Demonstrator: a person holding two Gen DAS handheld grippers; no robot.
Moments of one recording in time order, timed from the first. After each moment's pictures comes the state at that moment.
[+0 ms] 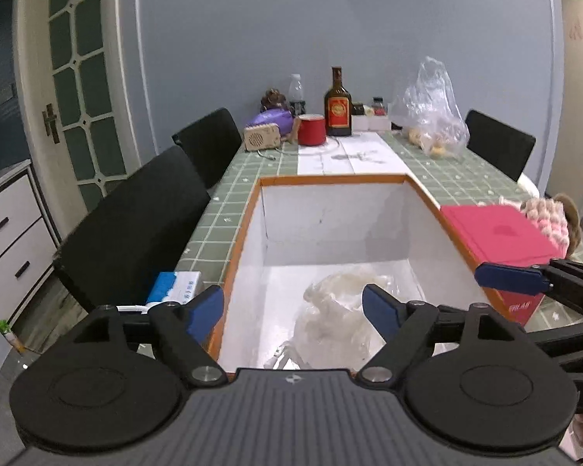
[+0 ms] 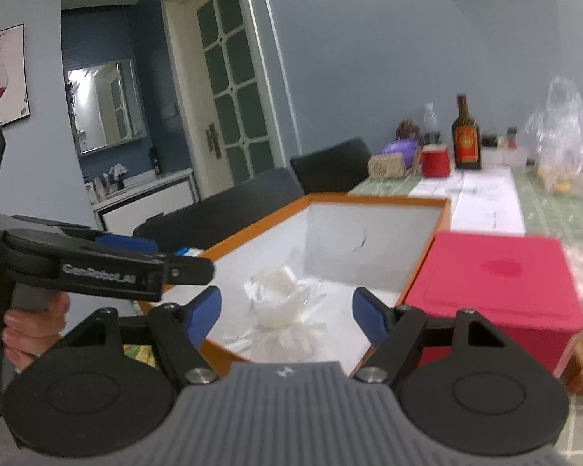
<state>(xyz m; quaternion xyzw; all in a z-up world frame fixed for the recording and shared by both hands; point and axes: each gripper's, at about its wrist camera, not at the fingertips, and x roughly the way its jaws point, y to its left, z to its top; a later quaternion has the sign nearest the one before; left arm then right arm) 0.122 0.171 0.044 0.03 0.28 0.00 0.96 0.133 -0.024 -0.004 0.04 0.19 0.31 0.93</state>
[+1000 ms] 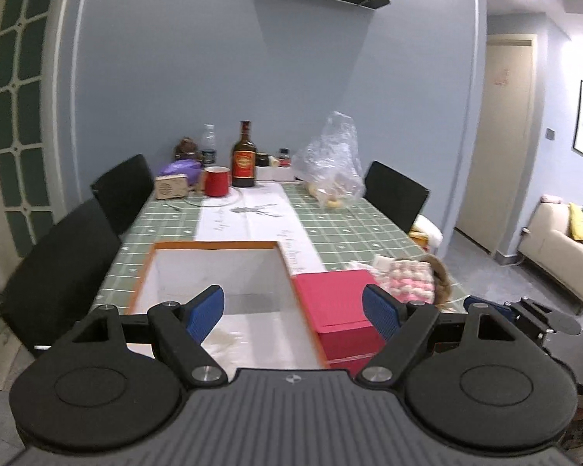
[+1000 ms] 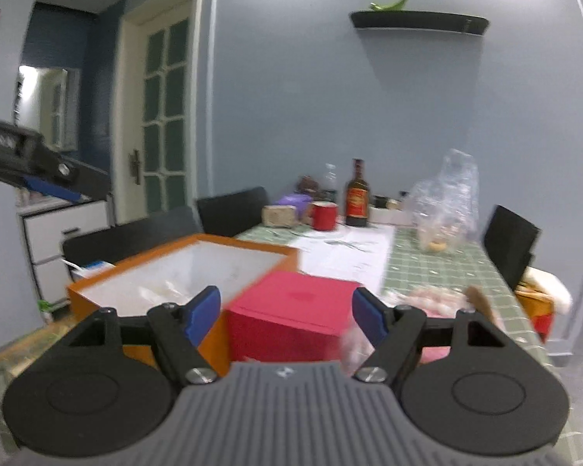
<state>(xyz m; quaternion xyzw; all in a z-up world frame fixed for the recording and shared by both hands) 0.081 0.111 0.117 -0.01 0.23 -0.14 0.96 0.063 -0.144 0.027 -0.01 0.14 0.16 0.98</state>
